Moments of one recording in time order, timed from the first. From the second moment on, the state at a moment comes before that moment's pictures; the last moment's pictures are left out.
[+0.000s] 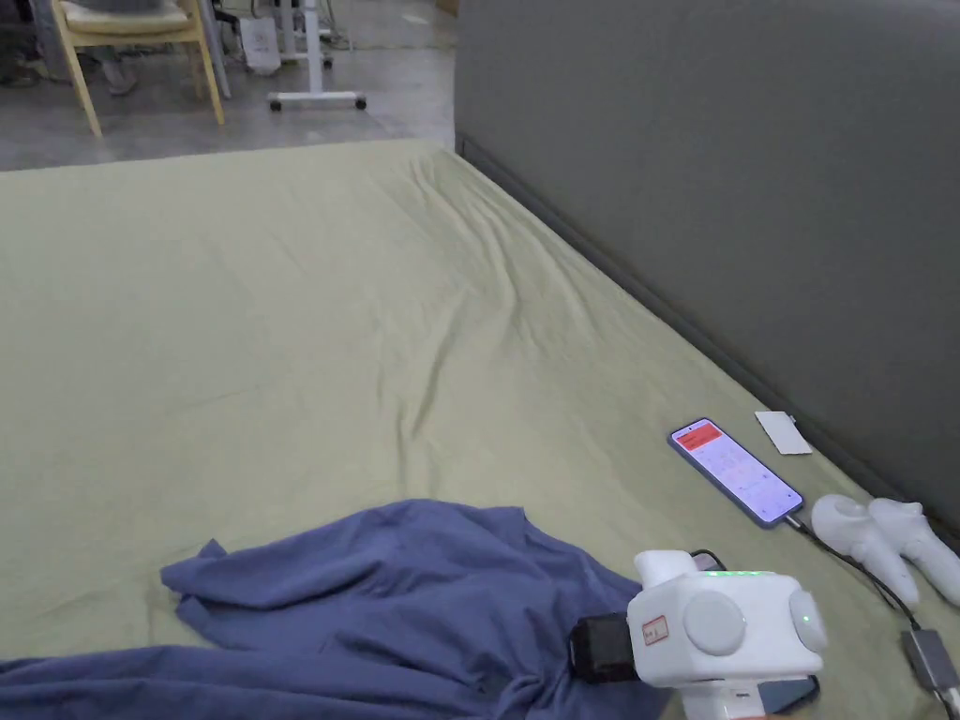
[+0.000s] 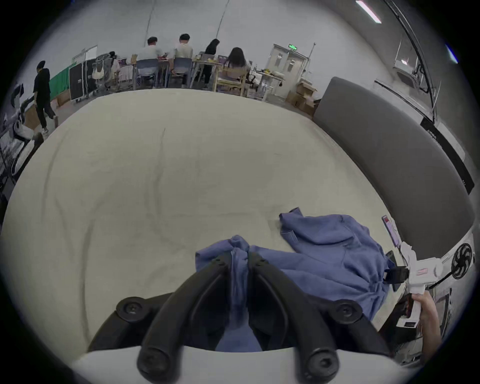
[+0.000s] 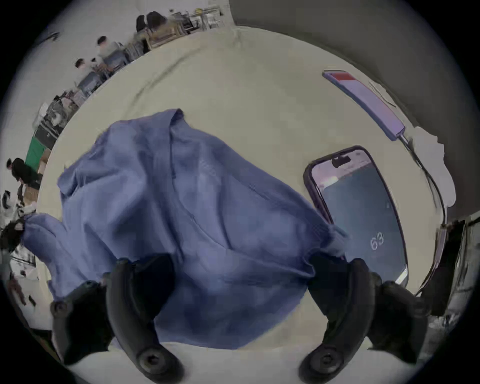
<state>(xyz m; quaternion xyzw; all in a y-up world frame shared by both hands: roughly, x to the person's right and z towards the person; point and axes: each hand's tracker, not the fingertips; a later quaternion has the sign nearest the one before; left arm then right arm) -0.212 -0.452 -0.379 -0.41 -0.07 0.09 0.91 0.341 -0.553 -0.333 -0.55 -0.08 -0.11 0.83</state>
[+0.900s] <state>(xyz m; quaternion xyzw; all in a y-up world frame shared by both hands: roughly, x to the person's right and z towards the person) -0.344 -0.070 -0.391 -0.07 0.02 0.08 0.99 0.238 -0.134 -0.449 -0.12 0.13 -0.12 0.98</state>
